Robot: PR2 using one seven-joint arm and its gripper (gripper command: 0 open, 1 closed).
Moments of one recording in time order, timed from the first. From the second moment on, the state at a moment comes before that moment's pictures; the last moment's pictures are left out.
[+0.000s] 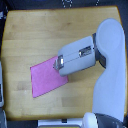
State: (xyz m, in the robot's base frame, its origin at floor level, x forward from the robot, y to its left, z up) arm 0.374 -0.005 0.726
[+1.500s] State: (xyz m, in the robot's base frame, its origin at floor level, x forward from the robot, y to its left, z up) arm 0.376 -0.021 0.735
